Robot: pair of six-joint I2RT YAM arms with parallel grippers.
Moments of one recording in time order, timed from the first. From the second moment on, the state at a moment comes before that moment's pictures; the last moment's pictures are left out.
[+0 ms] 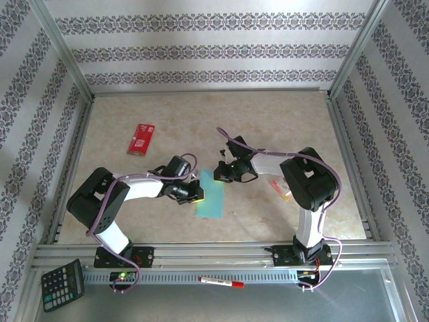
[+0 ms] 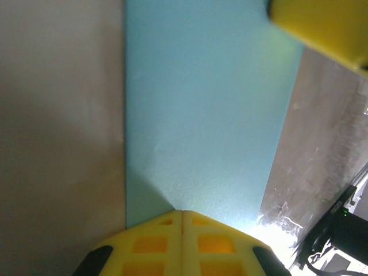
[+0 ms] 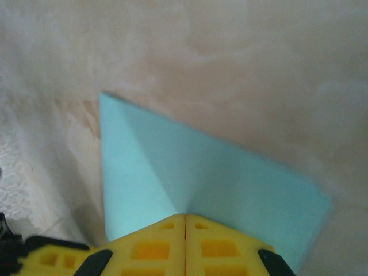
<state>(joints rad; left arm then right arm) -0.58 1.64 0.67 -0.07 0.55 -0.81 0.55 1.91 1.03 -0.21 -0.54 0.65</state>
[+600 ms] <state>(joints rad) -0.61 1.59 0.70 -0.08 0.50 -0.86 0.56 1.54 0.86 -0.34 -0.51 0.58</state>
